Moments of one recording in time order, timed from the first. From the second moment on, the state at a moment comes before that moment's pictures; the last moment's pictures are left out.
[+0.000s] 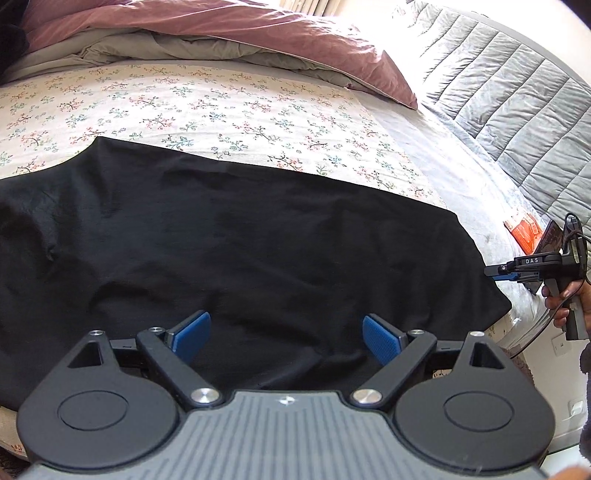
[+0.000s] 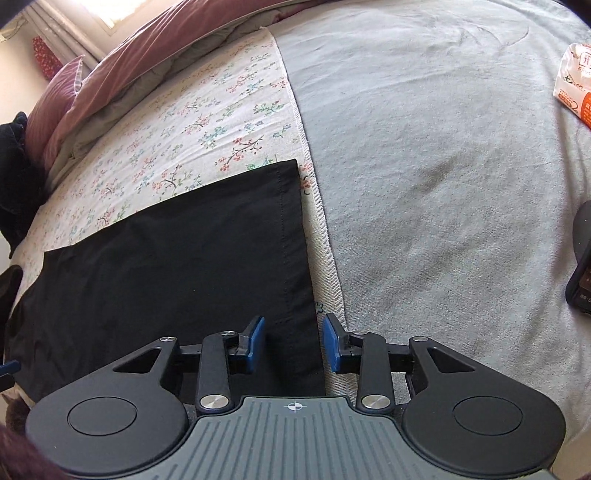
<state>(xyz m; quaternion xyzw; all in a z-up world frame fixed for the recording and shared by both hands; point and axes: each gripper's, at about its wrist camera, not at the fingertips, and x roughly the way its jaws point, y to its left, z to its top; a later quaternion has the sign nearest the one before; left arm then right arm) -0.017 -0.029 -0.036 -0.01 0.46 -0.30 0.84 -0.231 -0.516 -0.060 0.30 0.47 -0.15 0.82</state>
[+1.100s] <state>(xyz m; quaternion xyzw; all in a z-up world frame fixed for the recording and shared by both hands) -0.017 -0.025 -0.039 -0.06 0.45 -0.32 0.83 -0.177 -0.429 -0.031 0.20 0.46 -0.10 0.86</state>
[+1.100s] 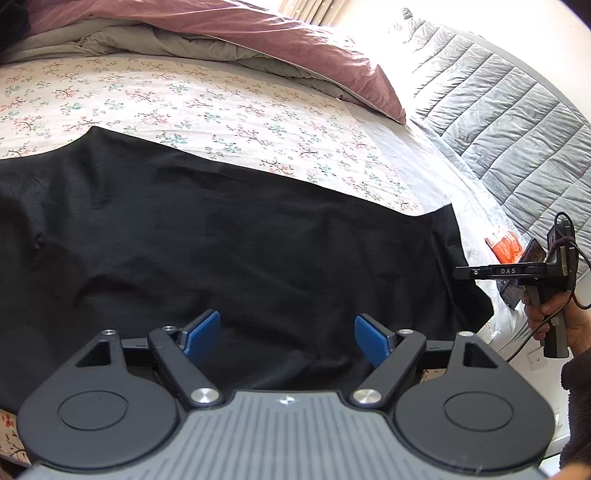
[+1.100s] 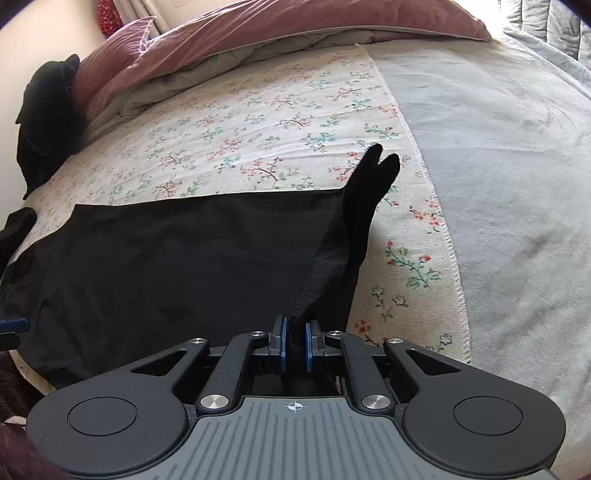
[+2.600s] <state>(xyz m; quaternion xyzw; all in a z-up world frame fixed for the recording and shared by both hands) 0.045 -0.134 -0.102 -0.14 0.48 -0.35 0.79 -0.124 -0.305 -0.057 0.19 0.49 0.05 0.85</state>
